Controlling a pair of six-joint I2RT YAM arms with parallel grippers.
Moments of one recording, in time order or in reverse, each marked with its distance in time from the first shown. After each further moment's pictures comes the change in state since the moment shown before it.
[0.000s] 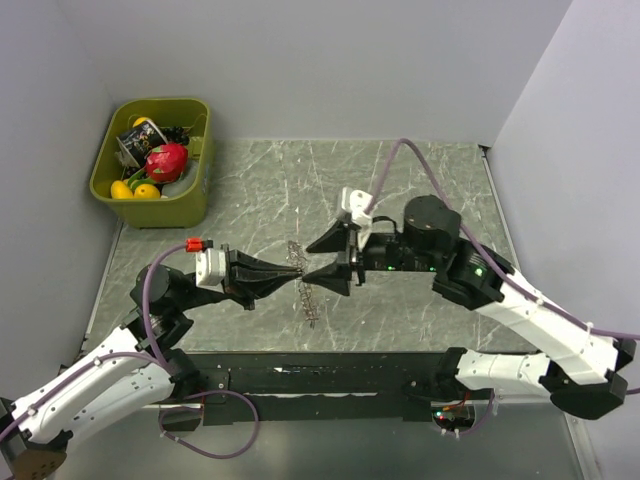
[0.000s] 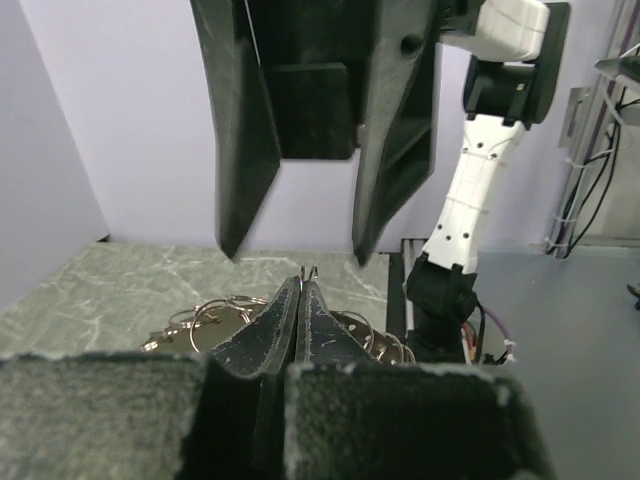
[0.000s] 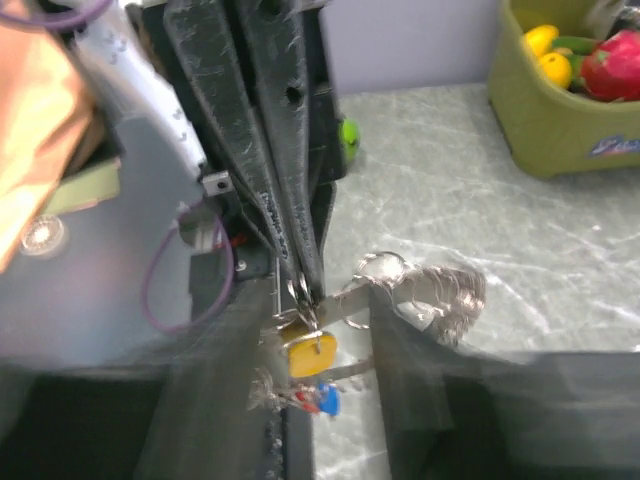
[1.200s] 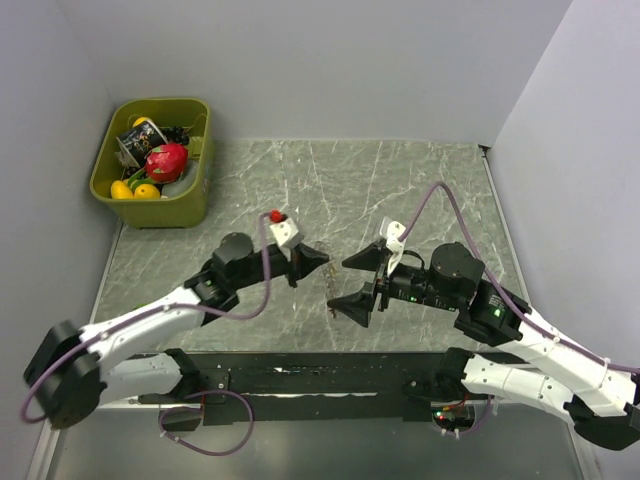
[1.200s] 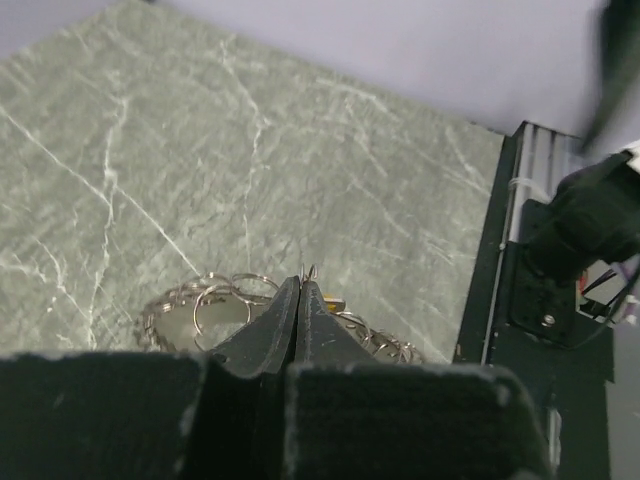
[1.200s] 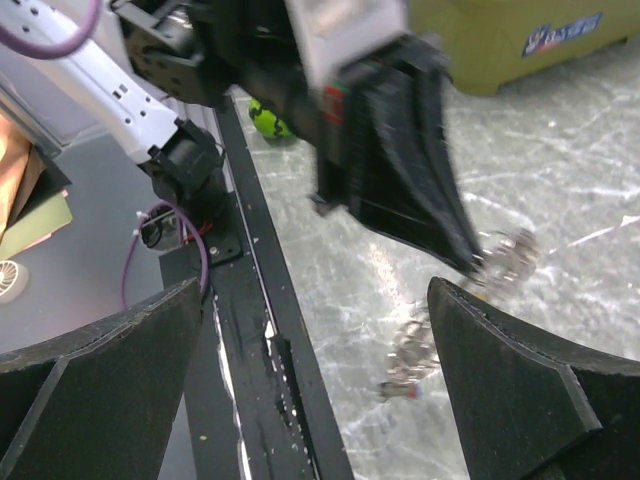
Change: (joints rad) left arm 0.000 0.416 -0.005 -0.023 -0.221 0.051; right arm -0.014 -0.333 -0.406 0.113 0.217 0.158
